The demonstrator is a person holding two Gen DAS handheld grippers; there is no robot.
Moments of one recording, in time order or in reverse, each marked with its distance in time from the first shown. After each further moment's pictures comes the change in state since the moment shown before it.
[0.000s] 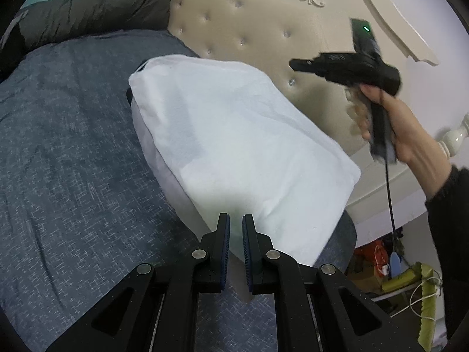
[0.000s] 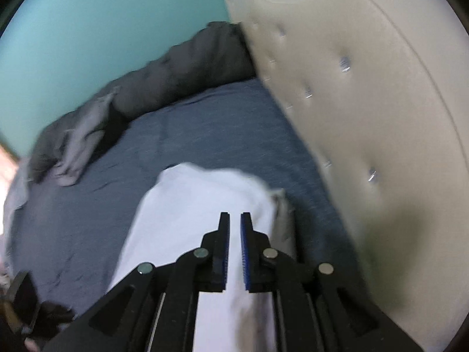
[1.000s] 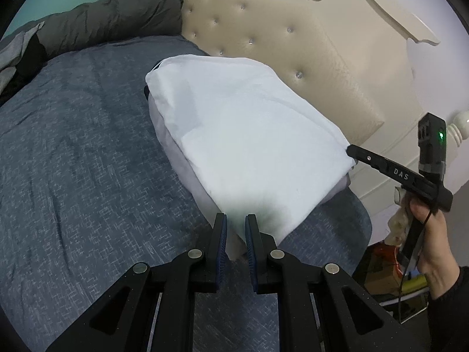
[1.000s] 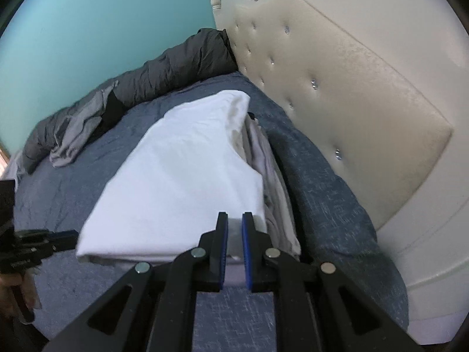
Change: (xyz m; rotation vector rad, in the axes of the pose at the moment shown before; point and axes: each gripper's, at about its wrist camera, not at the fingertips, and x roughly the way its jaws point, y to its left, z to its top) left arm -0.014 -0.030 -0.038 0.003 -0.012 0.139; right arm -0.066 0.013 -0.176 0.027 -0.119 -0.154
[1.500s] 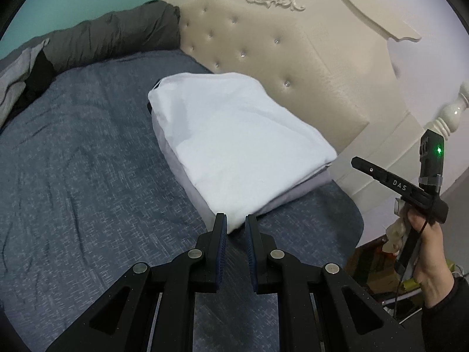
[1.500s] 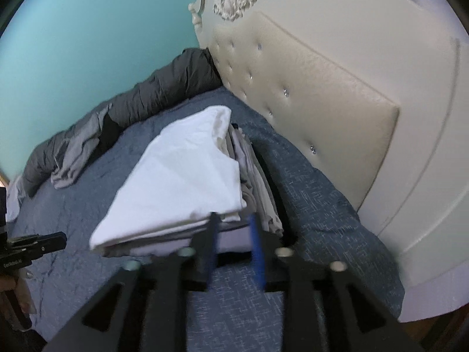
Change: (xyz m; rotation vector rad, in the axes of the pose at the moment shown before) left arm -0.055 -0.034 -0.008 0.044 -0.046 0.039; right arm -0.067 -0.009 -0.023 0.119 -0.097 -0.017
